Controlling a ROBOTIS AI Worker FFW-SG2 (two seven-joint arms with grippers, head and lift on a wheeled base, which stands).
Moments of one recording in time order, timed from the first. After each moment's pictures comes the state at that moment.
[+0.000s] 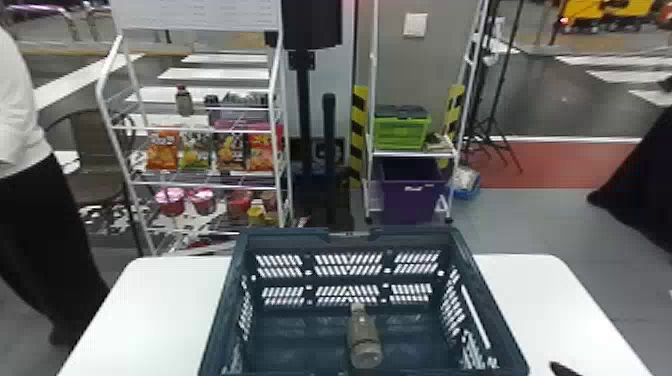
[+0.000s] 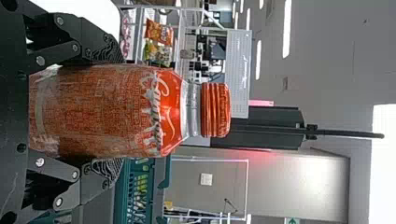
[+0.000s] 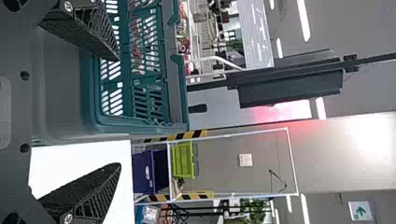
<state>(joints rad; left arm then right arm) 0.85 0.28 -0.18 -1.97 0.08 -0.56 0.32 0.69 -0.04 -0.06 -2.09 -0.18 -0.08 0.20</state>
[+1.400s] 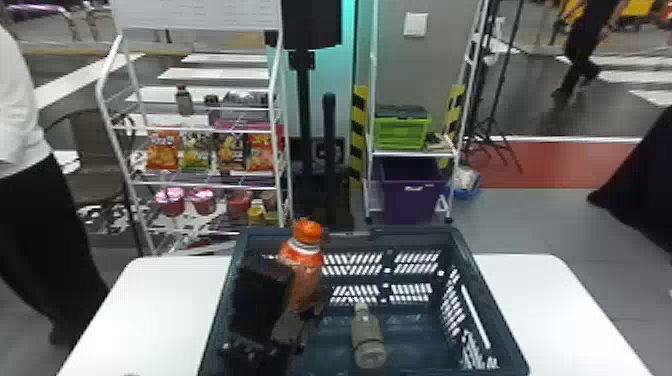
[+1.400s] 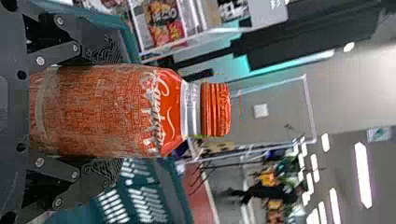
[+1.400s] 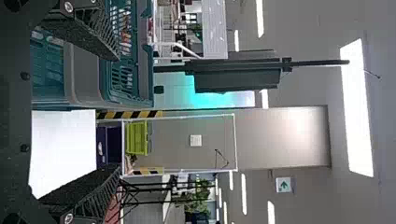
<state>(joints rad) 0.12 0.29 -0.42 -2.27 0.06 0.76 0.21 0.95 -0.06 -0.09 -1.98 -0.20 -0.68 0.18</state>
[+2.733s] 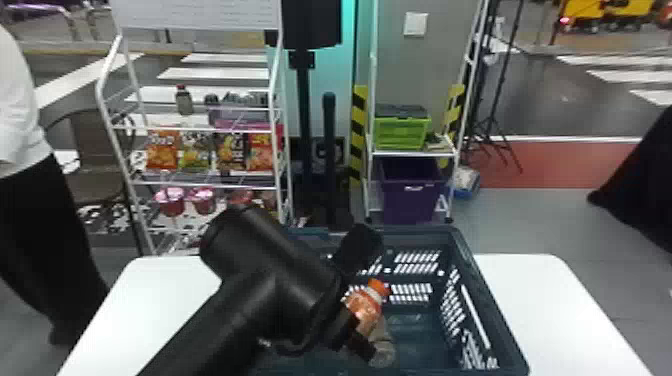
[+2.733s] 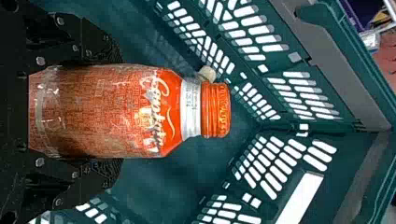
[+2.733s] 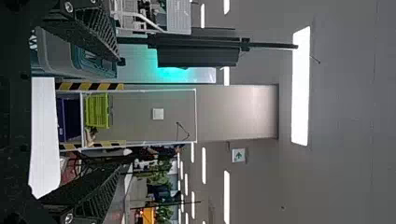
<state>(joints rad) -0.57 0.12 -0.68 -1.66 0.11 1.53 -0.33 1.05 -0.01 -0.13 -1.85 -0.27 -1.07 0.20</state>
